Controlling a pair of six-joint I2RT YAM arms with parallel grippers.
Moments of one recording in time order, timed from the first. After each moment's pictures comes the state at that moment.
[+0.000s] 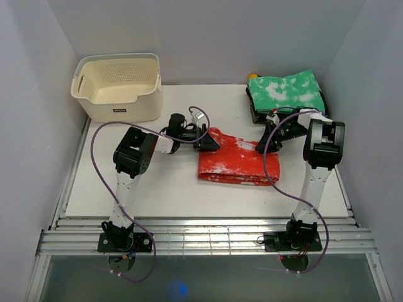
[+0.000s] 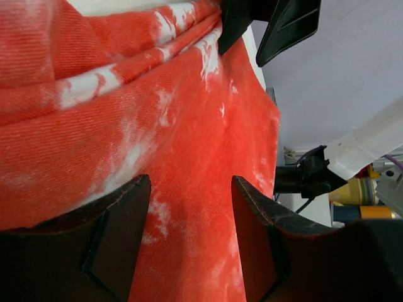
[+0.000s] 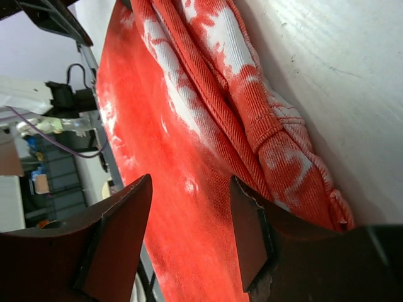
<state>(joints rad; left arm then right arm) -0.43 2.23 1.24 0.56 0.98 -0.70 -0.10 2.26 1.63 -1.15 -1.04 -0.51</state>
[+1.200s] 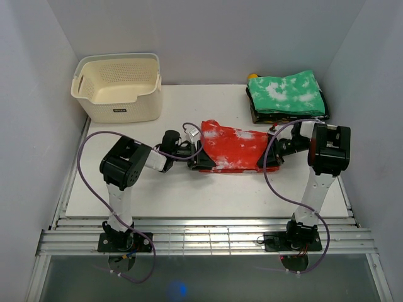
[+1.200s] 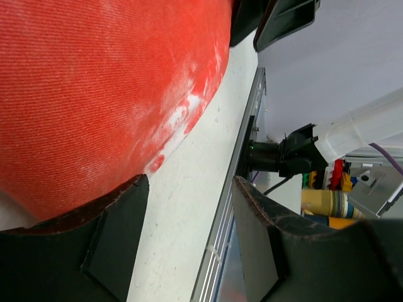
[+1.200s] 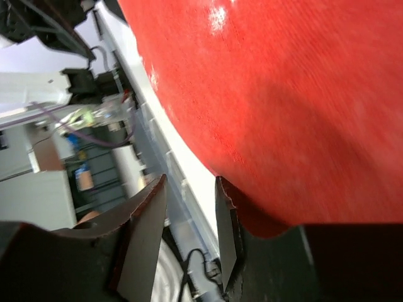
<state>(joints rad) -0.47 2.02 0.85 0.71 0.96 -0.87 -0.13 2.12 1.28 -1.14 -1.08 -0.49</state>
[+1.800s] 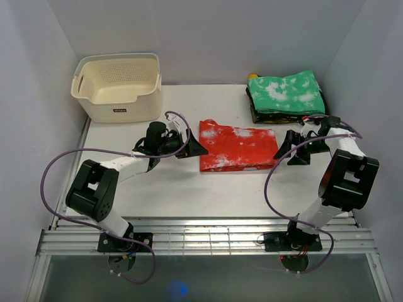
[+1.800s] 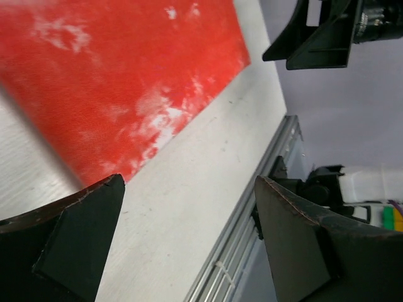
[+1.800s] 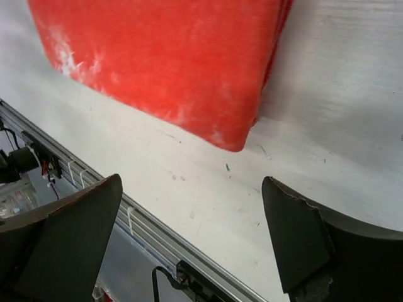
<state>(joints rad) -0.43 1.58 0.79 0.37 0.72 -0.70 -0.31 1.65 1.15 -0.95 -0.76 -0.29</state>
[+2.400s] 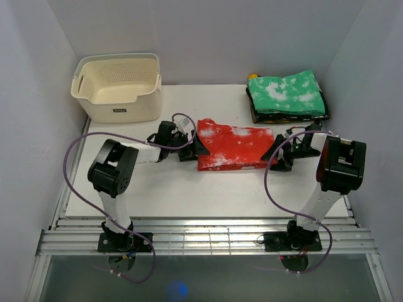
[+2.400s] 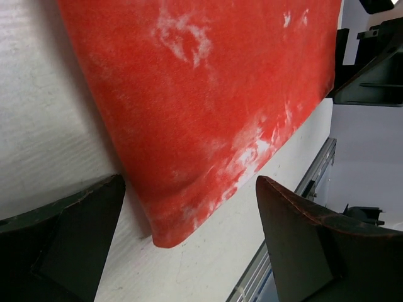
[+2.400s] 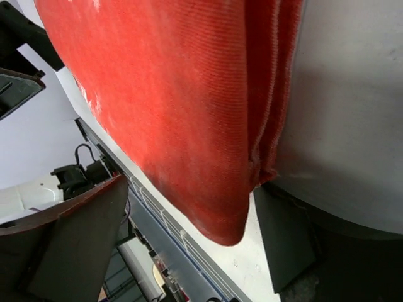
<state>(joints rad) -0.42 1.88 0.95 0.24 0.60 -0.68 -0.22 1.85 1.04 -0.66 -0.88 0.04</state>
